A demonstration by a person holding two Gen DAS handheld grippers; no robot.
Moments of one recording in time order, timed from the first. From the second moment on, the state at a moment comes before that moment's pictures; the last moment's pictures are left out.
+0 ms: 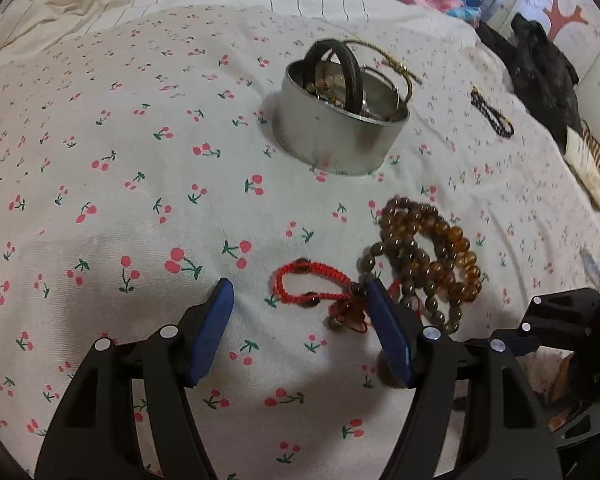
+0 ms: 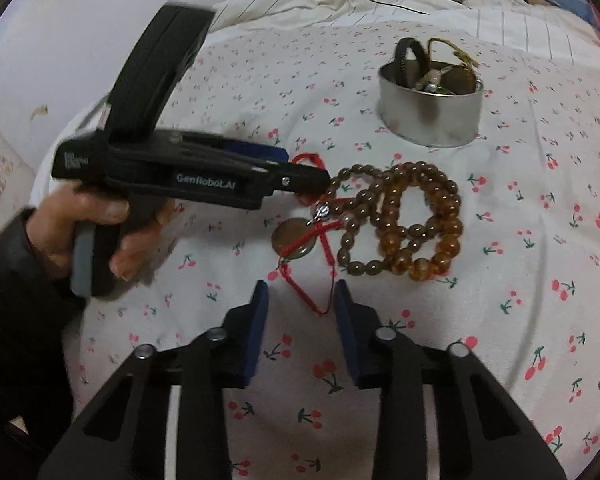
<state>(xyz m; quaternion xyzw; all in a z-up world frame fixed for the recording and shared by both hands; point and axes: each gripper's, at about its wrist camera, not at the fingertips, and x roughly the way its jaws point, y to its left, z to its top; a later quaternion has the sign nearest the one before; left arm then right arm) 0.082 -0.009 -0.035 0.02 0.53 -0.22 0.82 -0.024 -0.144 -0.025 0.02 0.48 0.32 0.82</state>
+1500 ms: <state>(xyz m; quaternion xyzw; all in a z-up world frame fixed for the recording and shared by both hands) 0.088 0.027 0.021 -0.12 0.48 -0.30 0.82 -0.016 -0.256 0.049 0.26 0.32 0.34 0.84</state>
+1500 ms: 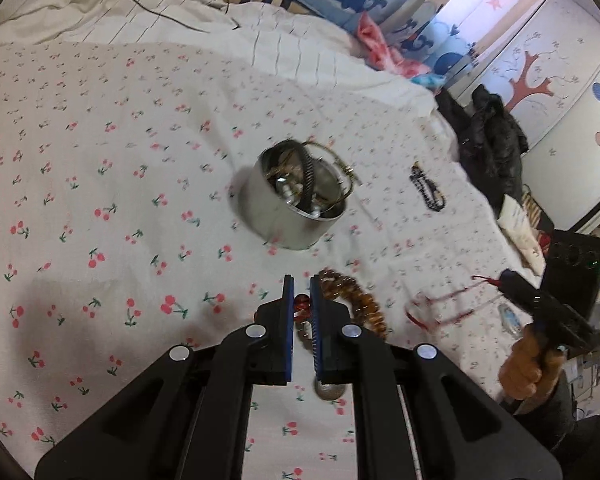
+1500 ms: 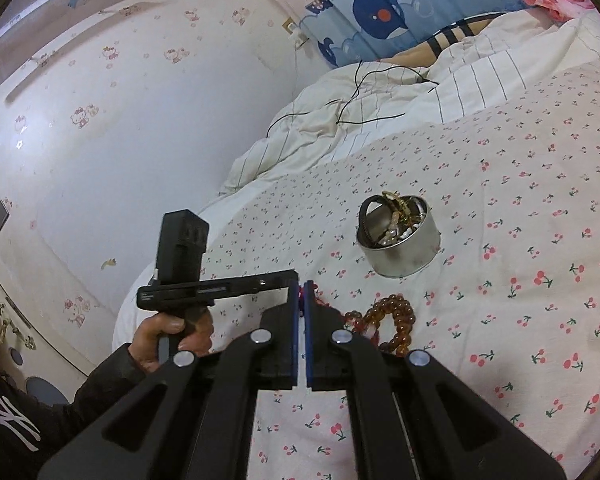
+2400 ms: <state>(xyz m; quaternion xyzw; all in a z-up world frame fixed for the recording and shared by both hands) 0.110 -0.026 0.046 -0.12 0.43 -0.32 0.83 0.022 -0.262 0.060 0.29 0.29 0.34 0.84</state>
